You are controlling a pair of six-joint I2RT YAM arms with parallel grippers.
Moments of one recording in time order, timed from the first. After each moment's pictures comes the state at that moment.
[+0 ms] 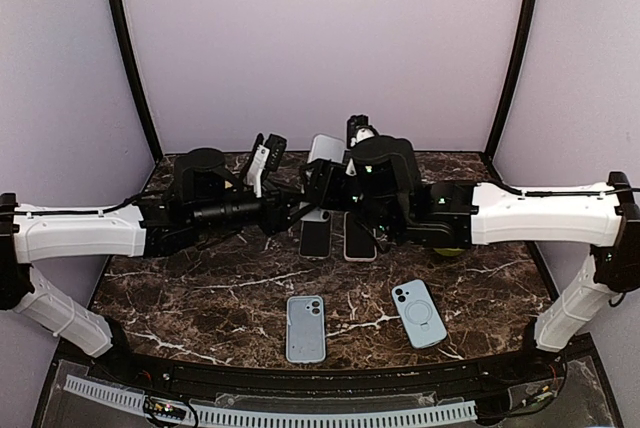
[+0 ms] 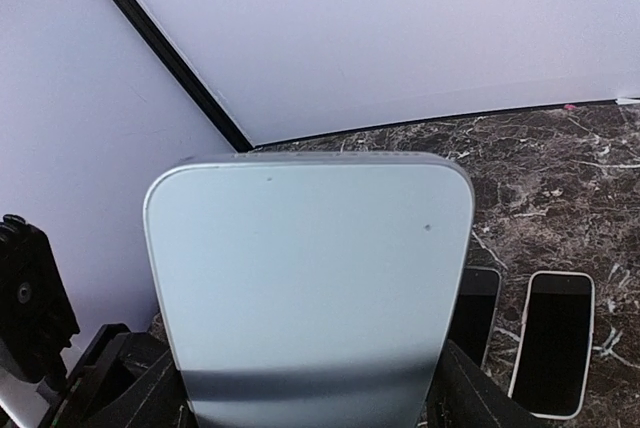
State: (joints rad) left arm -0.88 1.36 0.88 0.27 0.21 -0.28; right arm 1.17 1.56 1.27 -0.01 0.56 0.68
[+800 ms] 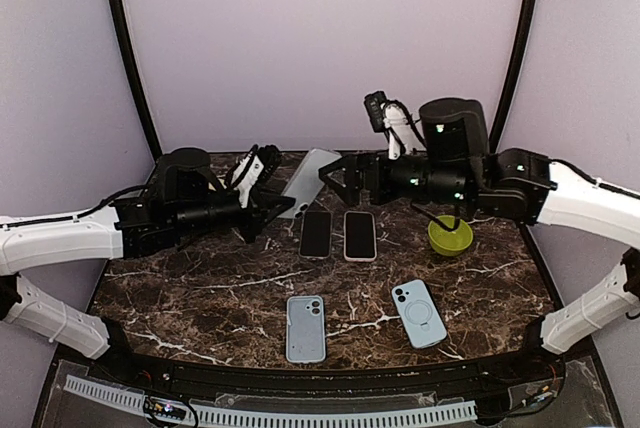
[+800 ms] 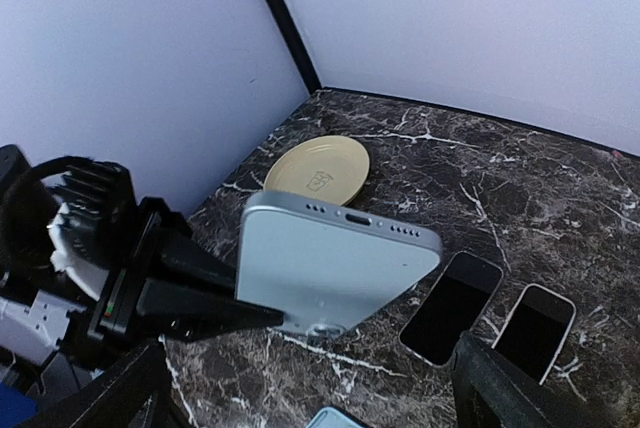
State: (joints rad) left arm -0.88 1.24 0.87 0.11 0.12 0.10; right arm 1.10 1.34 1.27 -0.26 0.21 0.44
